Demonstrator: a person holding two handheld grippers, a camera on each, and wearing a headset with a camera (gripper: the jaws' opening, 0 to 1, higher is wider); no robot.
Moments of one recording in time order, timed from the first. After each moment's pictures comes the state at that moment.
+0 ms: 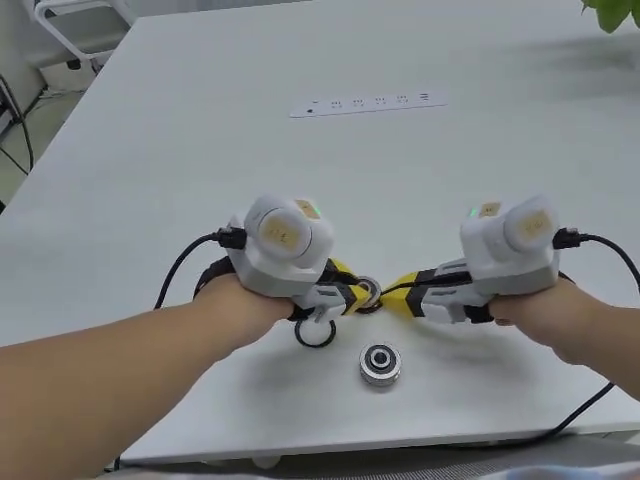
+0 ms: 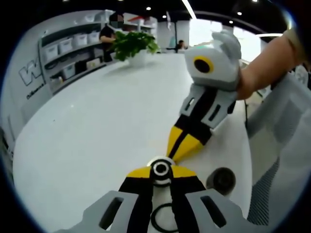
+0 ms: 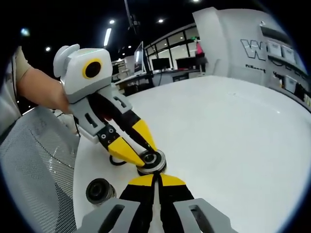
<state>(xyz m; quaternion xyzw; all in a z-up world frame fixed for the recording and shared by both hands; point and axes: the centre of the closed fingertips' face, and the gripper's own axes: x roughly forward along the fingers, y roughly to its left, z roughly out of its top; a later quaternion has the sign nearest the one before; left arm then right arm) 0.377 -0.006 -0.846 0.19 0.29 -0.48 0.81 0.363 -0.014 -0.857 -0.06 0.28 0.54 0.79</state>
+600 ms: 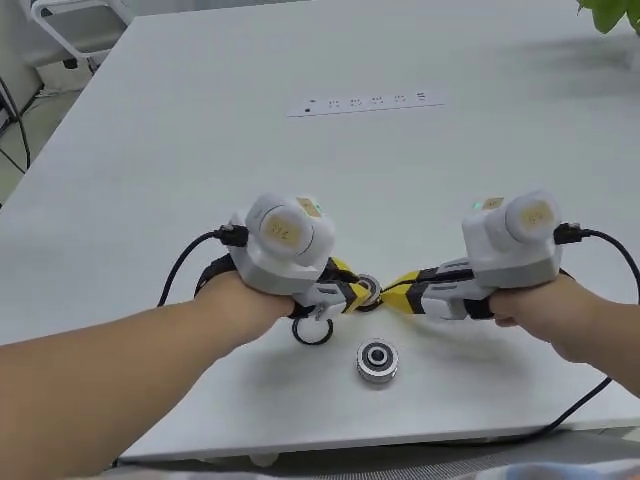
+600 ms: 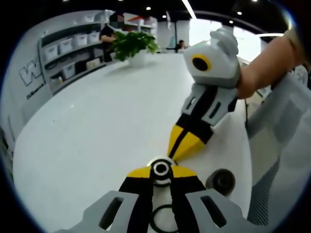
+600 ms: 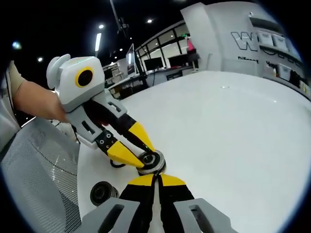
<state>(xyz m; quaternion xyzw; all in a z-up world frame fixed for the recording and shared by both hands) 0.376 -0.008 -0.846 0.19 0.29 -0.47 0.81 0.367 -0.020 -0.857 -0.03 0.31 0.52 0.80</state>
